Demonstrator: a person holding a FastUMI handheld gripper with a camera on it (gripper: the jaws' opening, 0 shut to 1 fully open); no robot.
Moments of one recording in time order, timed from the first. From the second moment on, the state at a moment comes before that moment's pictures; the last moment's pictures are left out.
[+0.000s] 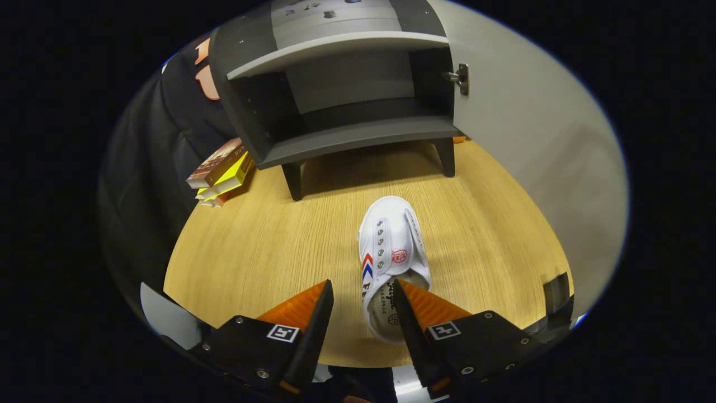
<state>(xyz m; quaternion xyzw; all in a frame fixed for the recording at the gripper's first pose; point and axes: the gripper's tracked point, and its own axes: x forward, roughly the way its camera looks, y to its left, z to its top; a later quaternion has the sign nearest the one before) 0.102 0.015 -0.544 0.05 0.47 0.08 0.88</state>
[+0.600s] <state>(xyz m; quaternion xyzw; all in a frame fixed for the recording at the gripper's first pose) 0.123 0.024 -0.595 0.08 0.50 0.09 0.86</state>
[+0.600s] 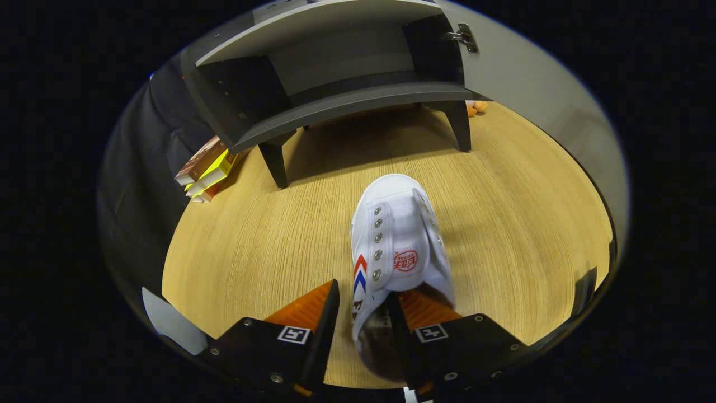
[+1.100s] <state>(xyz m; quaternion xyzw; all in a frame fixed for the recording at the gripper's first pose) 0.129 0.020 -0.574 0.12 0.49 0.08 0.86</state>
